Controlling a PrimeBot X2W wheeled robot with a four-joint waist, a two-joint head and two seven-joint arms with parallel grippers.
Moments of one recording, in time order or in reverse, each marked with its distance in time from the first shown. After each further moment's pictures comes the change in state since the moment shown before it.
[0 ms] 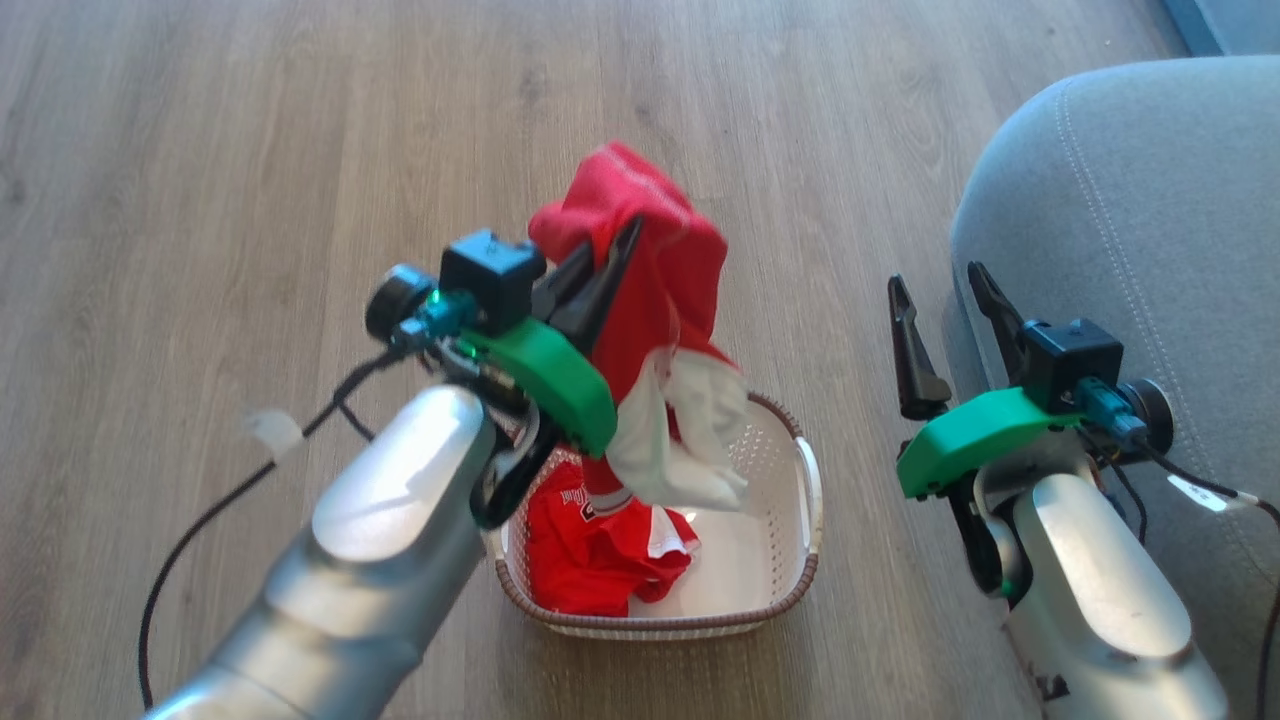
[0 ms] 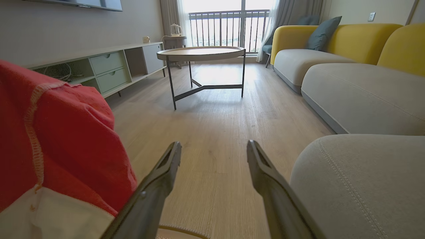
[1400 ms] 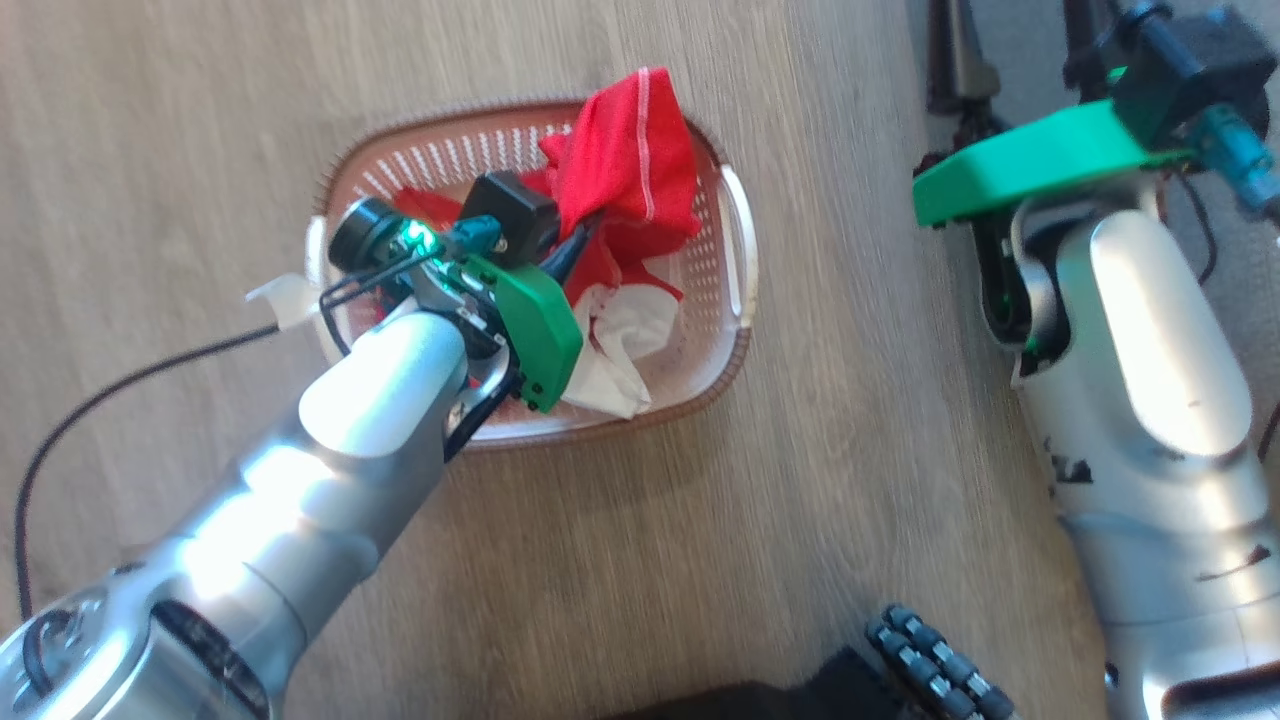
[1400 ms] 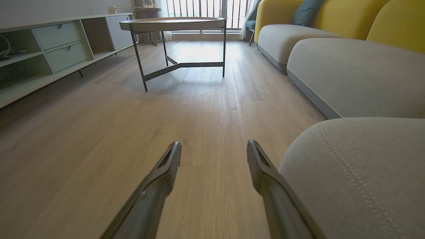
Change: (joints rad) left arm -0.309 0.051 -0.413 0.346 -0.182 0.000 0.000; right arm -0.371 0.020 -0.016 -0.117 0.003 0.000 0.000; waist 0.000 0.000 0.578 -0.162
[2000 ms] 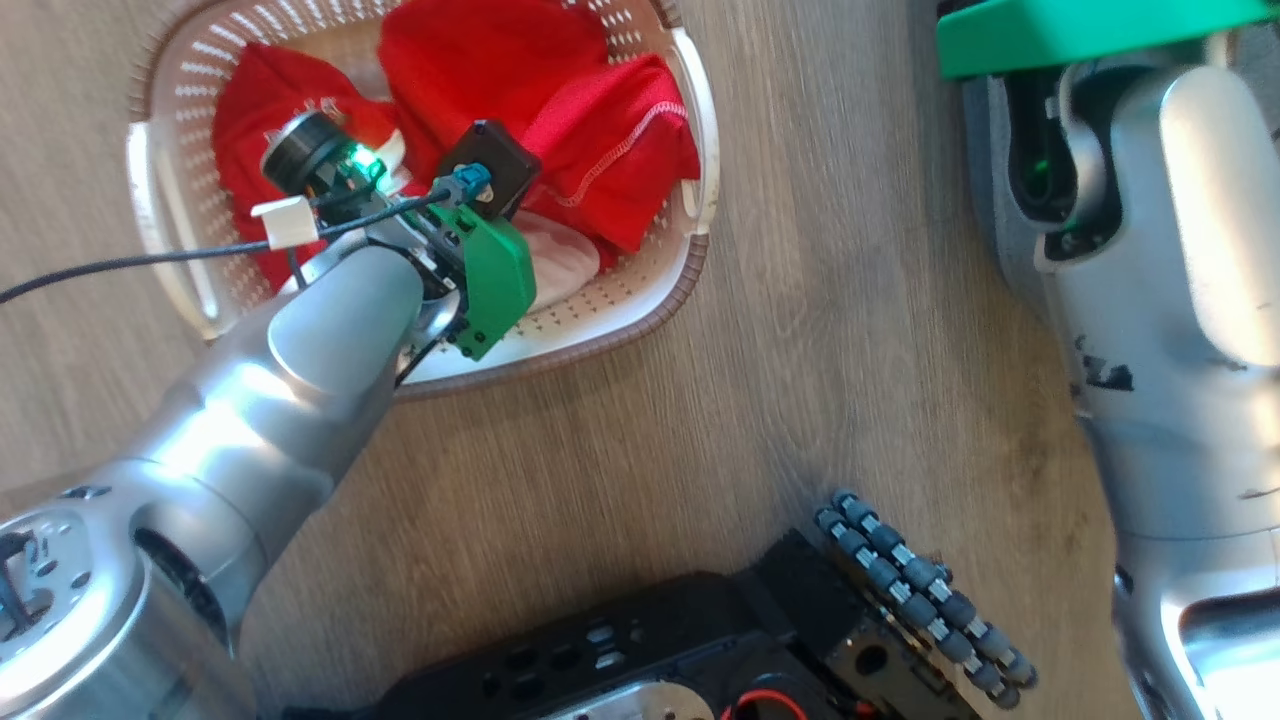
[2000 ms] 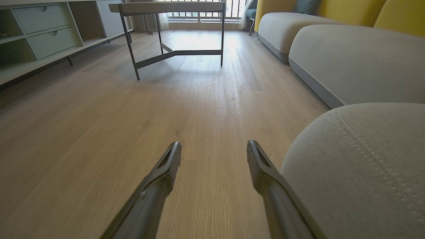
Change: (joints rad) left arm -0.158 0.022 -0.190 0.153 0.052 0.000 0.021; right arm -0.178 0.000 0.022 -0.080 0.063 0.000 0.000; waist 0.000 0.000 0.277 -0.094
